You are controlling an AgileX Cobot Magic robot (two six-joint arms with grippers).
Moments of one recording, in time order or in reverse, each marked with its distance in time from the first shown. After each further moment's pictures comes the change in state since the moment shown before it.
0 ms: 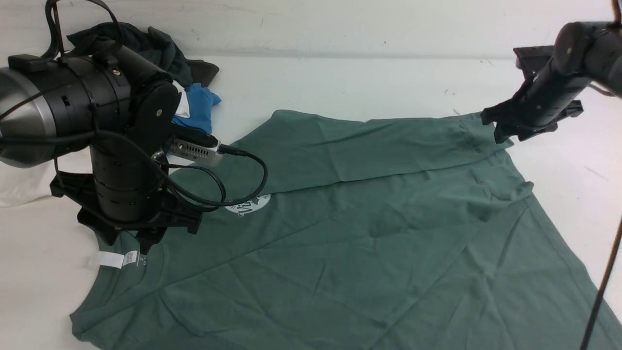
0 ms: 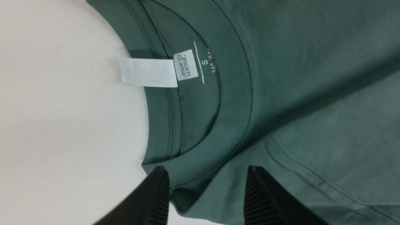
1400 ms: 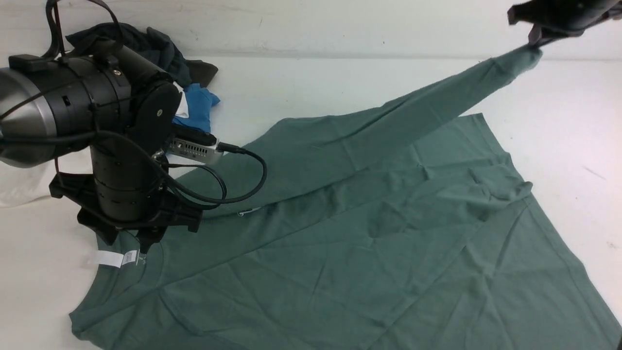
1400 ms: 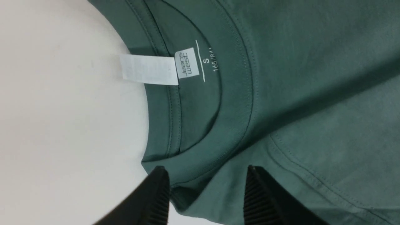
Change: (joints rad) right arm -0.004 -0.181 -0.317 0.066 0.265 0.055; left arm 0.000 0.000 -0.006 0.012 0.000 -0.029
